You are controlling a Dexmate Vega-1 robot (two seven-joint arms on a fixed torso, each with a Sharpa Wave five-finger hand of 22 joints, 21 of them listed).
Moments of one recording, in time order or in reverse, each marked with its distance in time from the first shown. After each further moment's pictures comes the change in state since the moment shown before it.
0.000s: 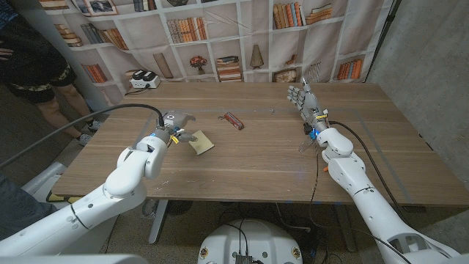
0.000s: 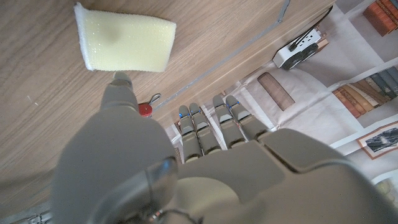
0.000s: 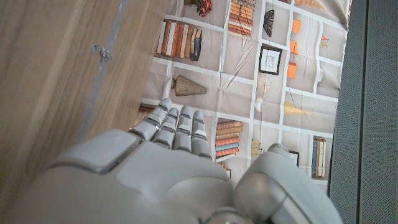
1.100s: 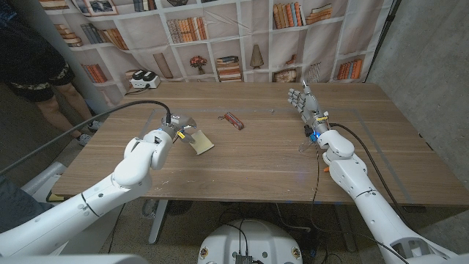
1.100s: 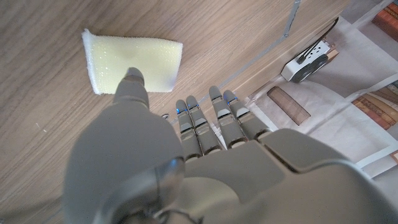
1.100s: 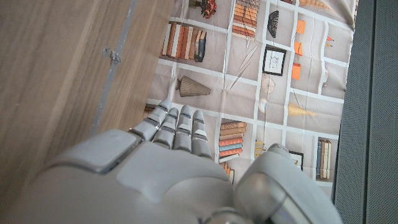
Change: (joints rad) left arm -0.098 -0.032 0.054 0.052 0.069 -0.038 -0.183; left_hand 0.087 0.049 0.004 -0.004 -0.031 0.103 0.001 0.020 0.003 0.116 0.027 0.020 0.000 0.143 -0.011 0.016 -0.003 0.075 -0.003 0.019 0.000; right arm -0.023 -0.004 0.005 -0.028 -0.006 -0.025 -0.010; right_hand 0.000 0.000 0.000 0.000 -0.008 0.002 -0.002 0.000 0.000 0.009 0.002 0.000 0.000 0.000 0.000 0.000 0.000 0.000 0.000 -0.011 0.000
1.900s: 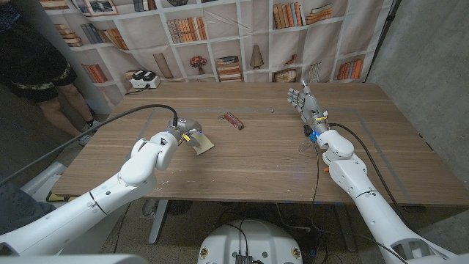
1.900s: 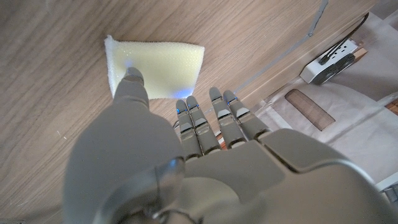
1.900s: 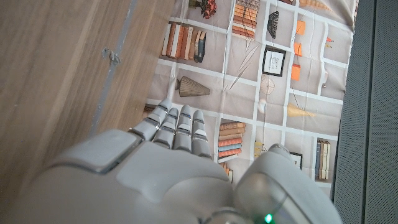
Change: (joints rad) left arm -0.035 -0.035 0.032 0.060 -0.015 -0.068 -0.002; left_hand 0.000 0.000 -0.003 0.003 -0.012 -0.002 -0.002 -0.005 0.000 -0.004 0.004 -0.013 0.000 -0.013 0.005 -0.013 0.000 -0.003 0.003 0.000 0.000; right arm -0.006 -0.002 -0.003 -0.015 -0.004 -0.008 -0.012; right_hand 0.000 0.000 -0.004 -0.004 0.000 0.000 0.000 0.000 0.000 0.000 0.000 0.000 0.000 0.000 0.000 0.000 0.000 0.004 -0.004 -0.008 0.000
